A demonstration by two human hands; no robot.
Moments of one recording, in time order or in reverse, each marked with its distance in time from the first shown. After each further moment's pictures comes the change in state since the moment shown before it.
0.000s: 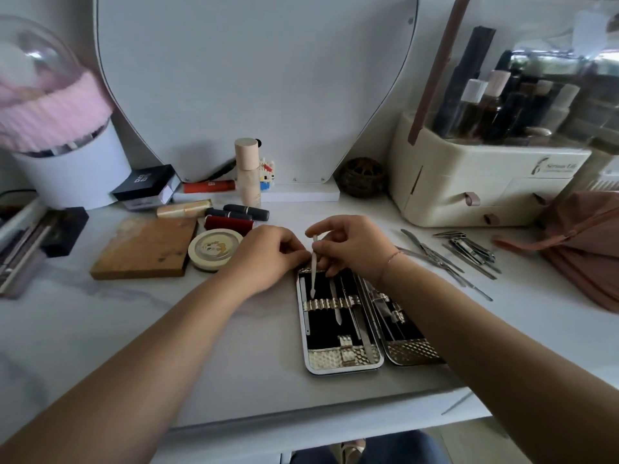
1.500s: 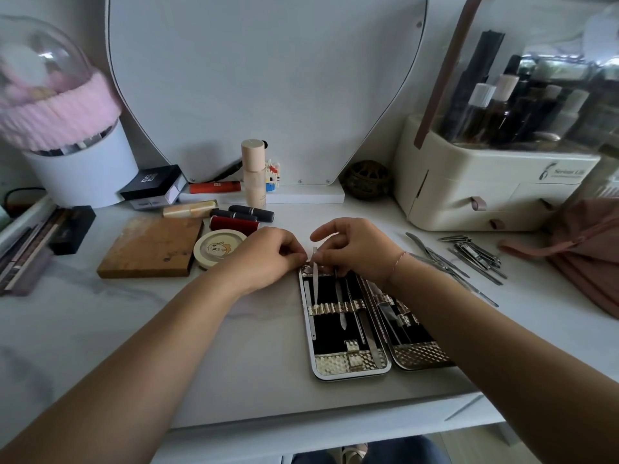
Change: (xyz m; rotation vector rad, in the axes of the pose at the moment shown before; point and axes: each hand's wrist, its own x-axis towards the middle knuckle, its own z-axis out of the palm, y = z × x) left_hand 0.000 -0.002 -0.009 -0.037 -0.121 -0.038; right_hand 0.002 -0.001 -0.002 -0.048 -0.055 0.029
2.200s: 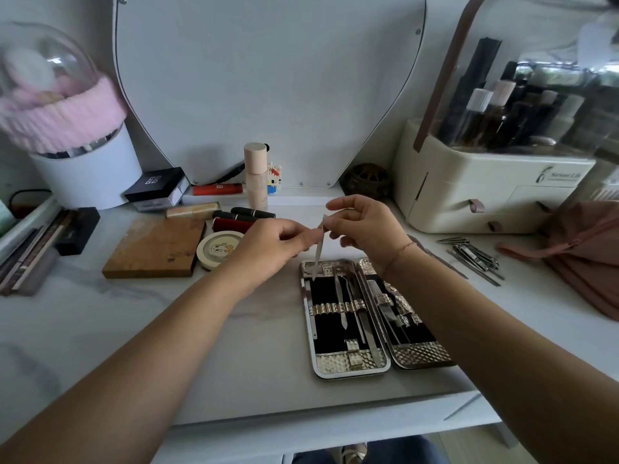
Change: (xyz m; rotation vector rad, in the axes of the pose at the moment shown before) left_hand -0.006 0.014 -0.003 -0.314 0.118 0.020; right_hand 0.006 -0.013 -0.008 0.222 0.251 -0.071
